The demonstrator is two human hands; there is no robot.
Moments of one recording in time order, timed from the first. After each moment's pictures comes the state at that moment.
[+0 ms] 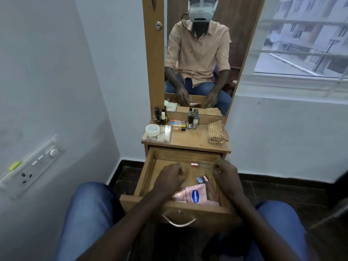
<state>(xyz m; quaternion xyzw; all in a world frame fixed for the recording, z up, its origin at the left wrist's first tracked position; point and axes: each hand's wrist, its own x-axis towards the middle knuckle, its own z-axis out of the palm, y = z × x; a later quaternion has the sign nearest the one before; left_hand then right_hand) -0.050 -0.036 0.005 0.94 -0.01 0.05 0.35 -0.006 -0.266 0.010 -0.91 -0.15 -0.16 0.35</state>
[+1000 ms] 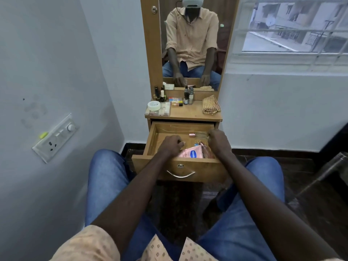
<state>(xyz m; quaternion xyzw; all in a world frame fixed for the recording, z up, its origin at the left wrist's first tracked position) -0.057 -0.036 0.005 0.95 0.01 0.01 0.32 -0.019 -0.258 0.013 -0.95 -0.12 -0.14 0.23</state>
